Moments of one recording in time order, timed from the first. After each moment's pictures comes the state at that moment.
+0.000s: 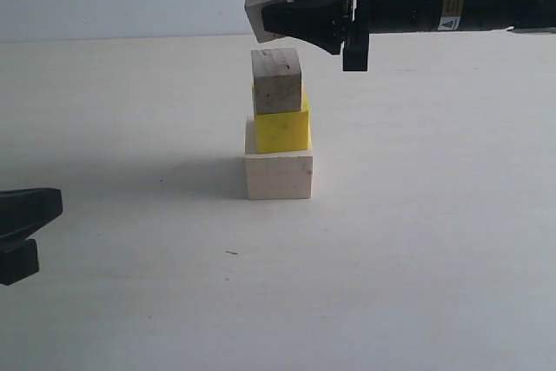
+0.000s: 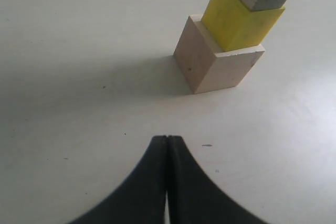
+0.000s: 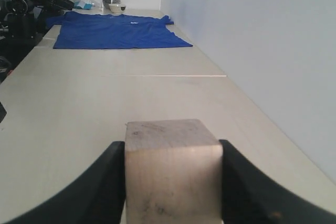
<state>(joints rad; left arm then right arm) -0.58 0.77 -0.24 -0.20 0.10 -0.11 0.19 1.90 -1.17 -1.42 -1.21 0.84</state>
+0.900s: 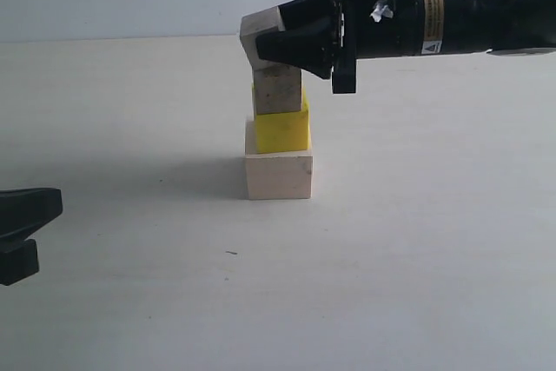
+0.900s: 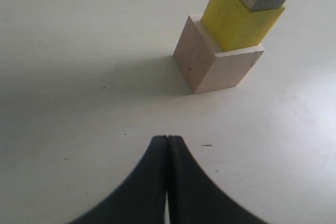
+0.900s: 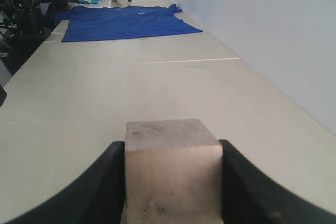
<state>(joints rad) -0.58 0.77 -0.24 -0.20 0.10 -0.11 0.21 1.99 -1.18 -1.42 -1.22 0.84</state>
